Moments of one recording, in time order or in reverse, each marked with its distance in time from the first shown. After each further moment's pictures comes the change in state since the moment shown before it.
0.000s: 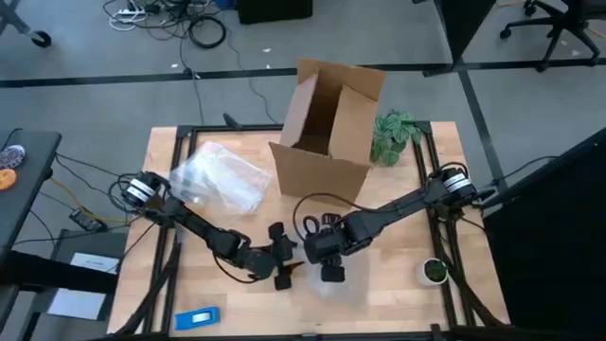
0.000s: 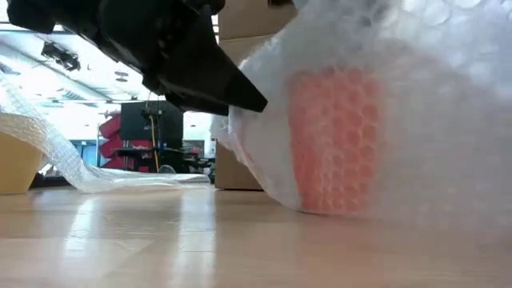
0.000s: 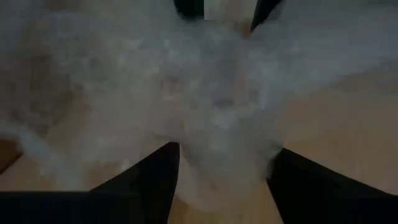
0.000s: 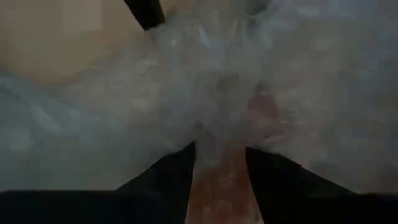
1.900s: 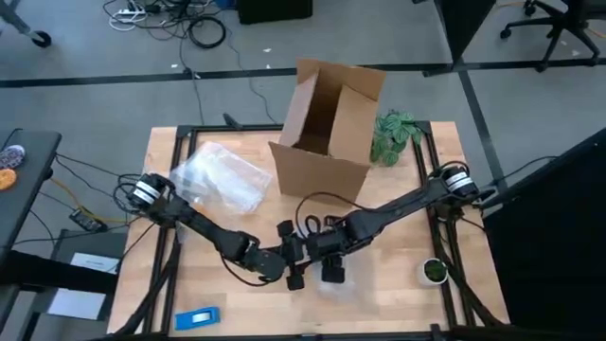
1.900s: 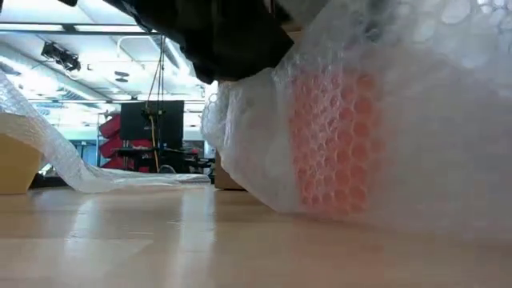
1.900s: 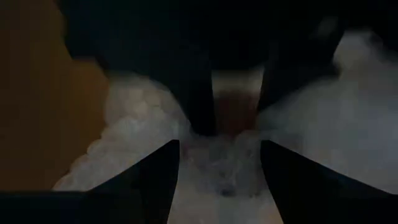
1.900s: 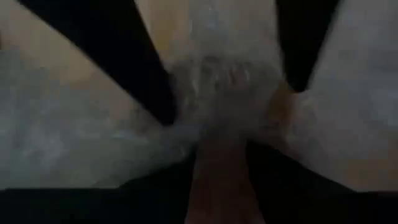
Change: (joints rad) left arm 0.019 0.048 0.154 -0.057 -0.068 0.073; right arm -0.006 -0.033 0.003 0.005 -0.028 0.028
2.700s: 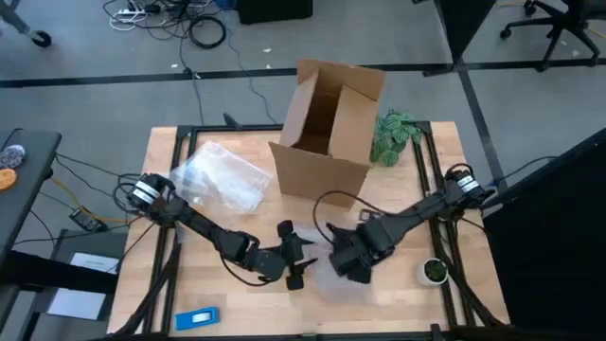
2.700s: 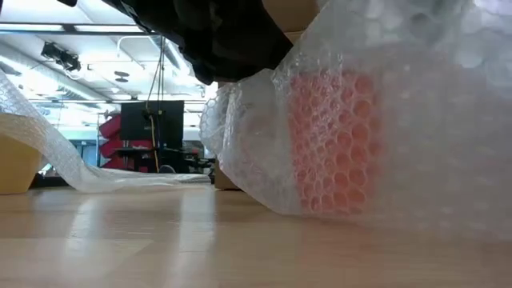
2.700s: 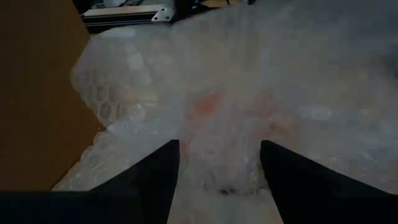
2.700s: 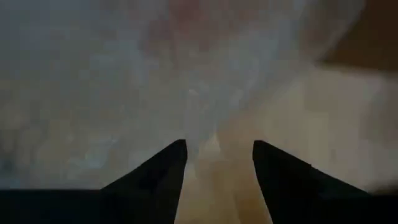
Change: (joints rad) left arm 0.000 0.000 0.000 -0.003 0.004 0.005; right arm 0.152 -0.009 0.189 -0.680 0.101 0.384
